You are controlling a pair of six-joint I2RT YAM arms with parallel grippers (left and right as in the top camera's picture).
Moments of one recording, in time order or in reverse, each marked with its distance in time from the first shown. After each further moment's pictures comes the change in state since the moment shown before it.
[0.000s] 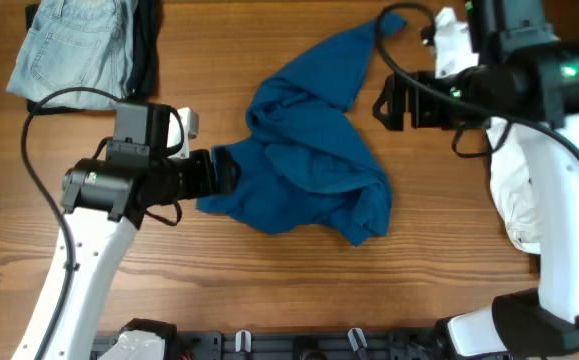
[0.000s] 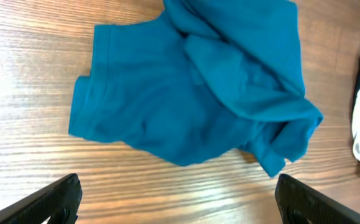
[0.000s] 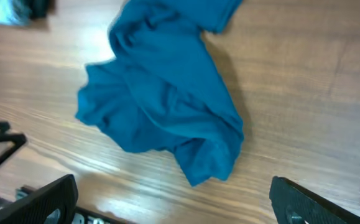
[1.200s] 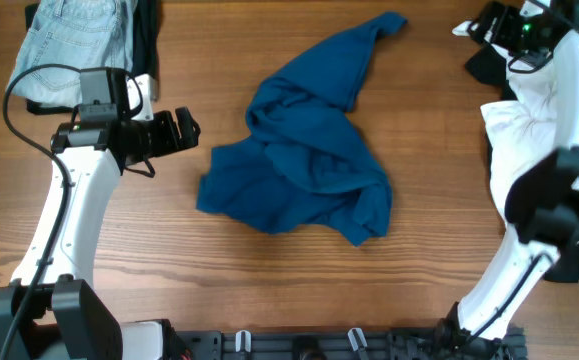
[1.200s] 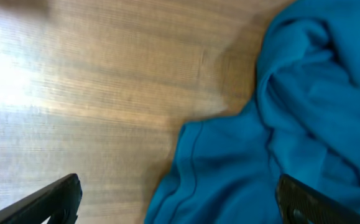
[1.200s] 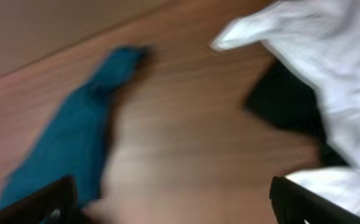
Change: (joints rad) left arm 0.256 0.295 0.010 0.280 -0.014 0.159; right arm -0.458 0.488 0.109 0.534 -0.096 -0.073
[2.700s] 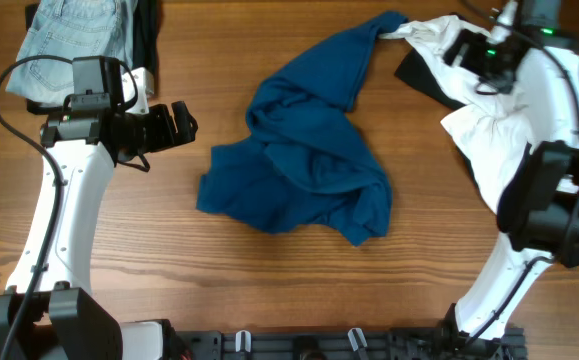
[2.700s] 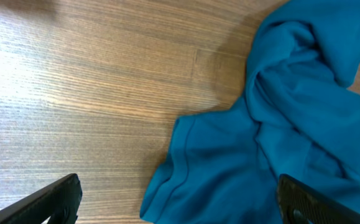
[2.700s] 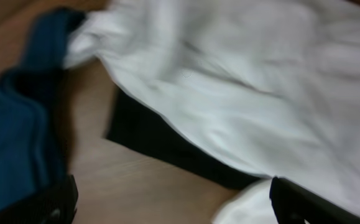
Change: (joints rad) left arm 0.000 -0.002 0.100 -0.111 -0.001 0.000; right arm 0.073 0.001 -0.312 0.283 0.157 0.141
